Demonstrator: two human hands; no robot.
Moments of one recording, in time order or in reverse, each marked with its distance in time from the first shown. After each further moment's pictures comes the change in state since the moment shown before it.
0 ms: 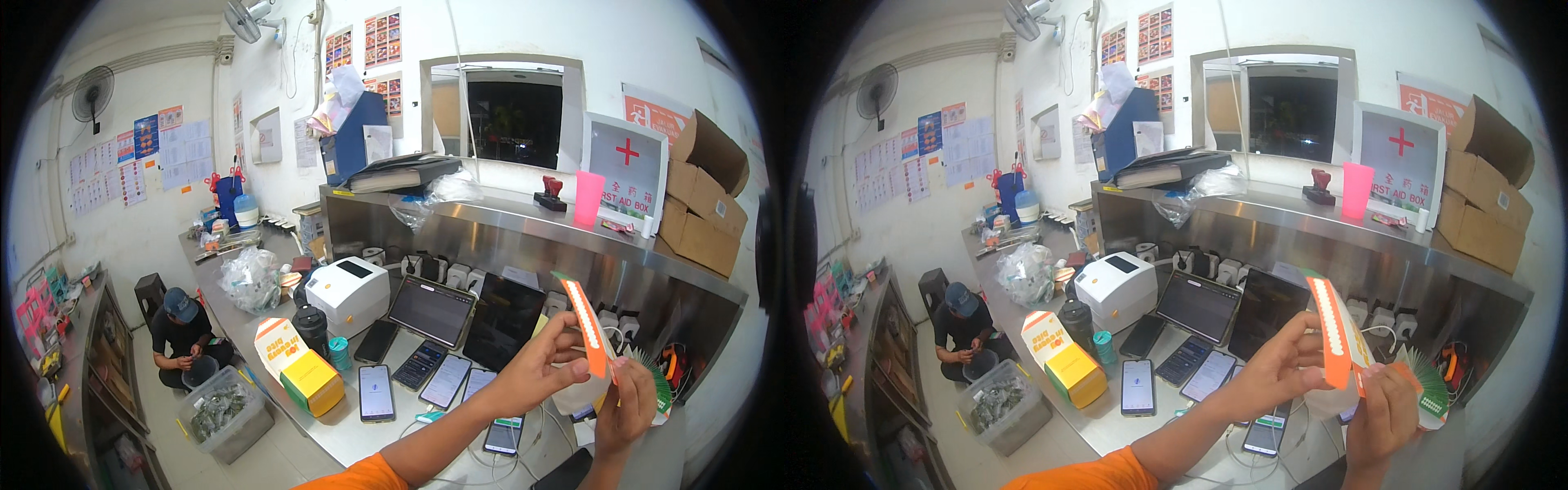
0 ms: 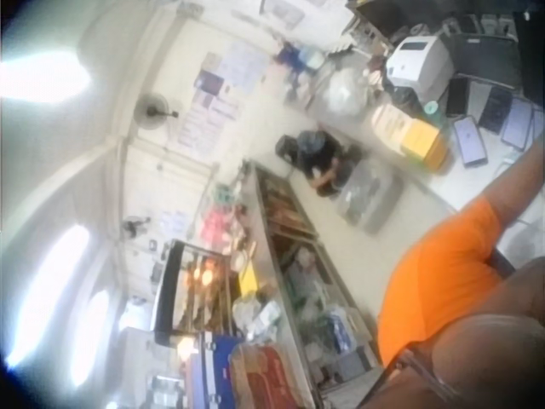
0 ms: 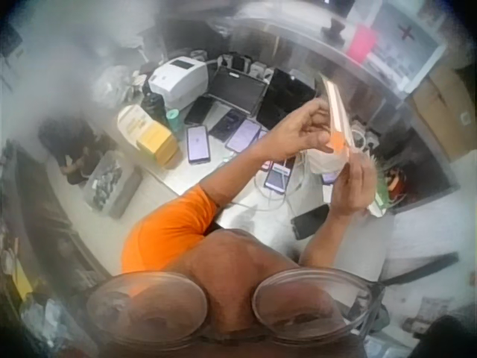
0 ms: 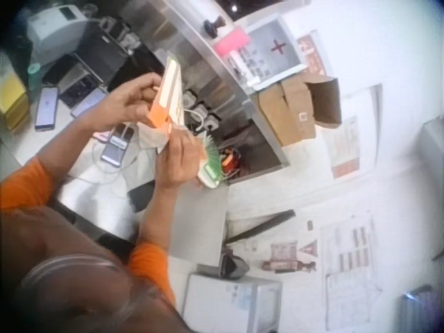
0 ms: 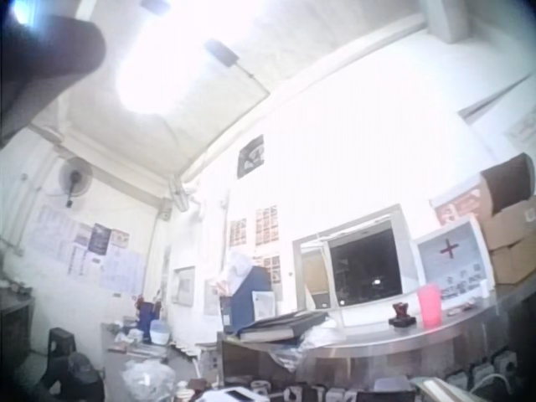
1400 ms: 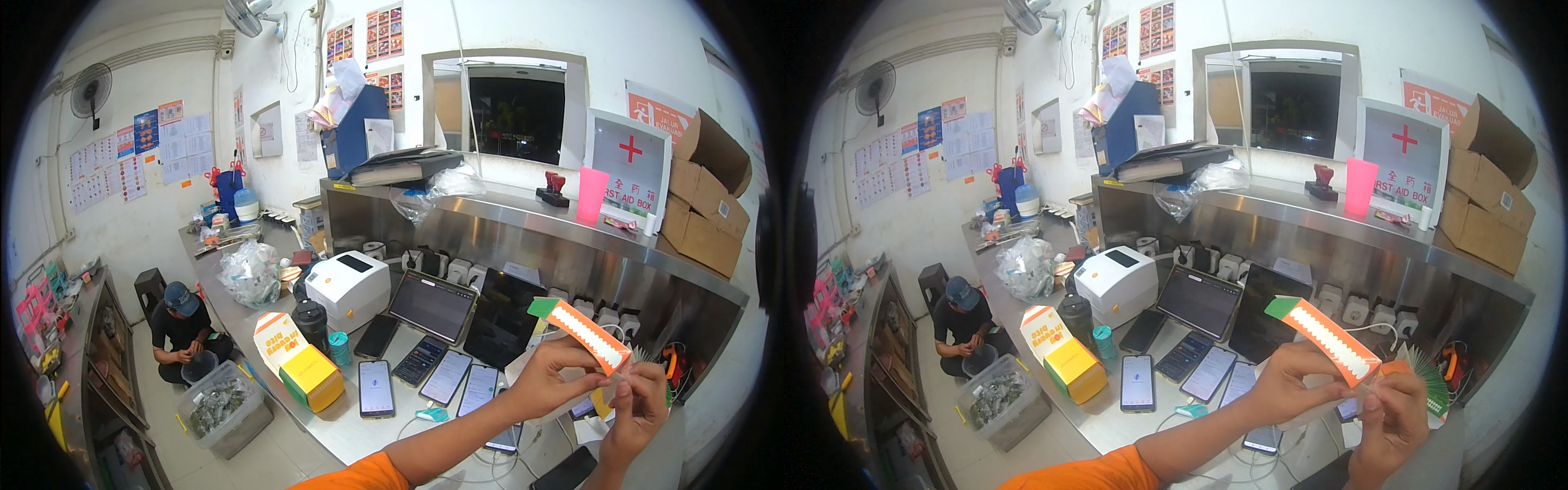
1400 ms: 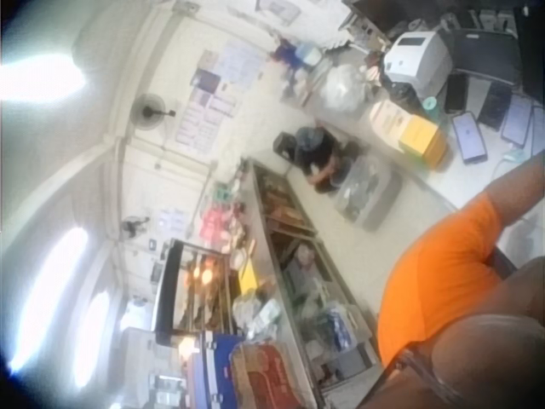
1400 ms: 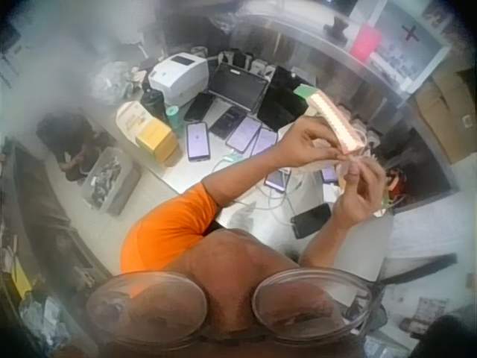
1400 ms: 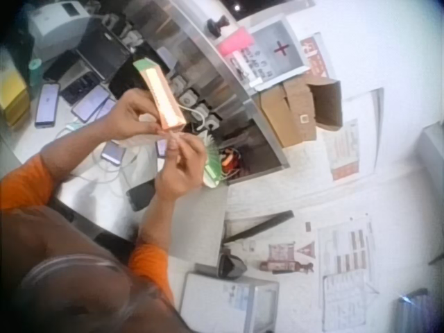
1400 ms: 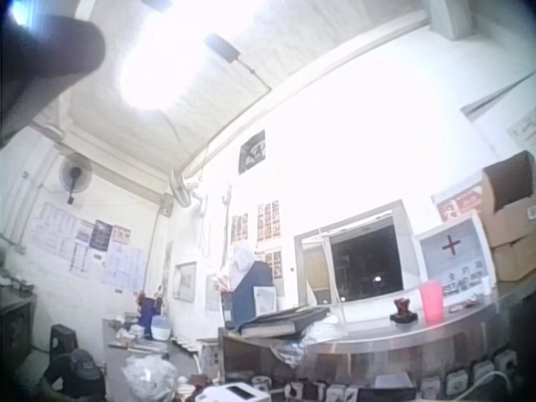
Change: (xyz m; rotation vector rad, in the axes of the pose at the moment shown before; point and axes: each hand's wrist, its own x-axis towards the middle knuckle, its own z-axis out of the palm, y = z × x) left_hand 0.007 -0.027 0.007 0.442 0.076 0.354; right_hand -0.009 -0.009 -0.014 0.581 0.015 0.509
